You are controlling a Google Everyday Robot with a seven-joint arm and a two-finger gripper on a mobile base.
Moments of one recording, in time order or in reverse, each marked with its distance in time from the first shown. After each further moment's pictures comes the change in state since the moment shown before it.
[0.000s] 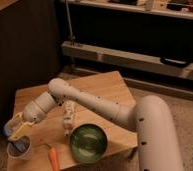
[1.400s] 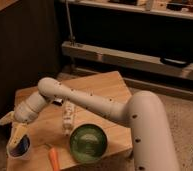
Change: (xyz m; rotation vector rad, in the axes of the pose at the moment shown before) arm 0.020 0.011 0.020 -0.031 -0.096 -0.096
